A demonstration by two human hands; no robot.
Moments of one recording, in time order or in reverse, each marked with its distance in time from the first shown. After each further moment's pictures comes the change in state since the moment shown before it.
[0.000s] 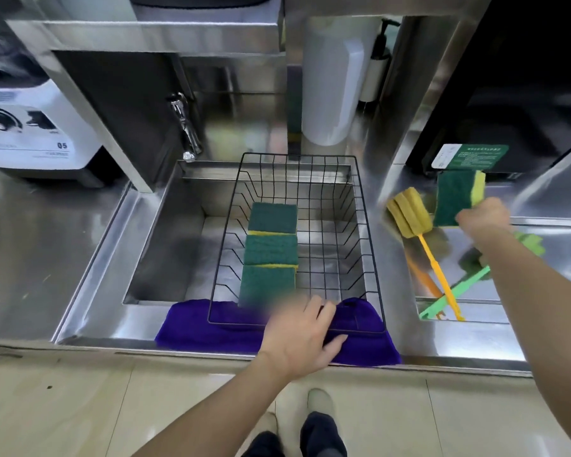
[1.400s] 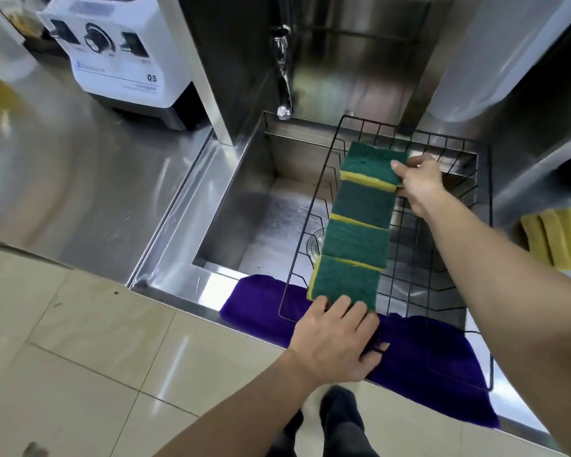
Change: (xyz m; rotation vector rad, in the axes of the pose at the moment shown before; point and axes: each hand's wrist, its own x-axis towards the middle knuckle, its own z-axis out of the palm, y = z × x) left_hand -0.024 -0.042 -0.004 -0.039 0.078 -0.159; right_hand -0.059 -0.188 0.191 0.598 -0.537 -0.215
